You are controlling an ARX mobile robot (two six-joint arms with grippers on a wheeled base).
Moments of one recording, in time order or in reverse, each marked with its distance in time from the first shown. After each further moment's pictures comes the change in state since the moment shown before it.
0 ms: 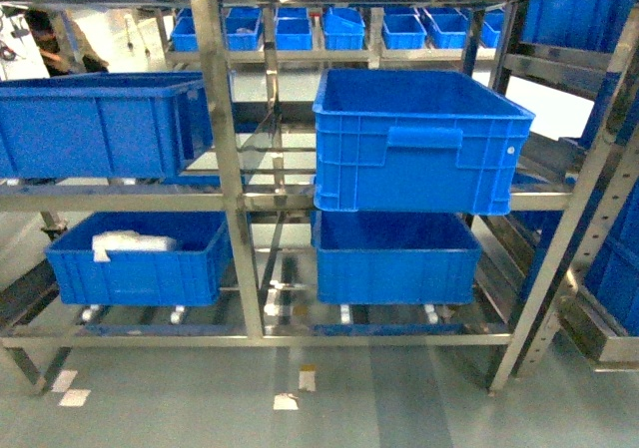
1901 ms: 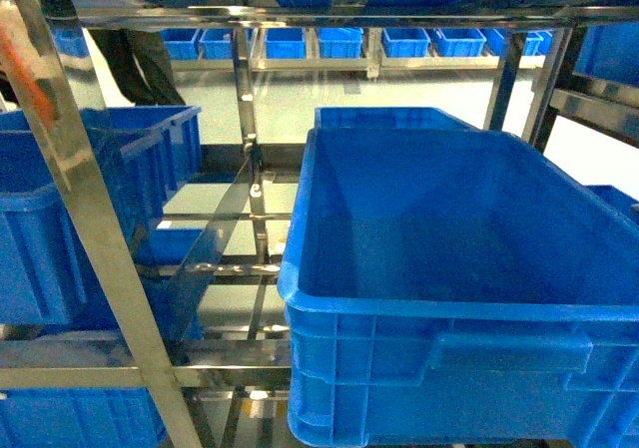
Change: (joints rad) left arm 0.000 0.000 0.000 0.000 0.001 0.000; right arm 0.000 0.000 0.000 0.003 0.000 0.000
